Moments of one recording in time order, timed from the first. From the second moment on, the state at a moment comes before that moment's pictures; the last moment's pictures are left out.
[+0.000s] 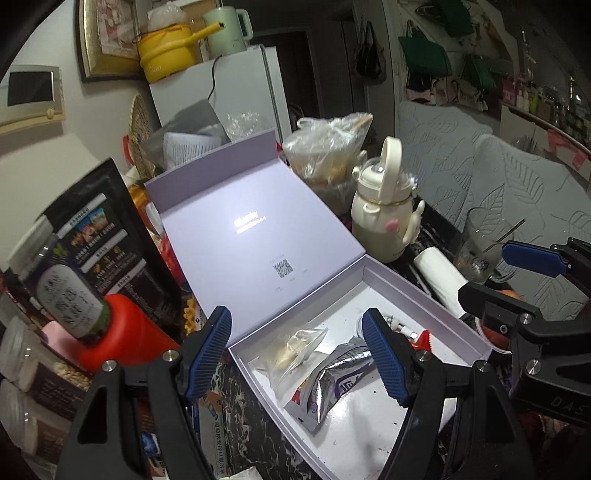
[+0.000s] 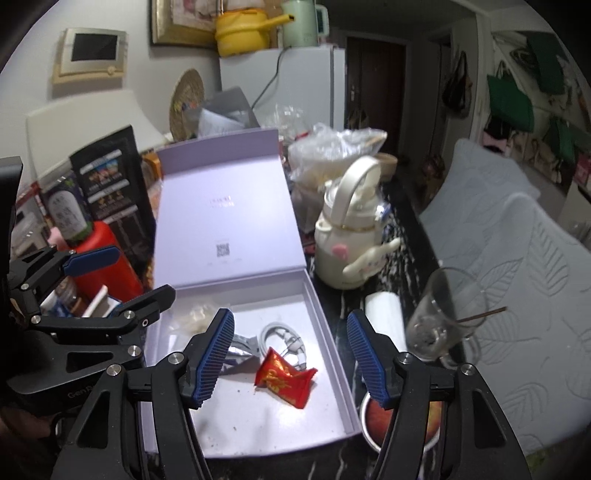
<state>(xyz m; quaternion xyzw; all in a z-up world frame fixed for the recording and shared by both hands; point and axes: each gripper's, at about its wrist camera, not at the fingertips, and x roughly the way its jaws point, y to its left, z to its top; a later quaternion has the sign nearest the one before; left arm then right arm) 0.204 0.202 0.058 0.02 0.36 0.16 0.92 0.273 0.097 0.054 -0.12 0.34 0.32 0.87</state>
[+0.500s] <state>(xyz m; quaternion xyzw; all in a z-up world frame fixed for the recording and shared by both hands) 0.137 0.168 0.107 0.02 0.29 0.14 0.94 0.198 0.058 0.112 -0.12 0.27 0.32 0.90</state>
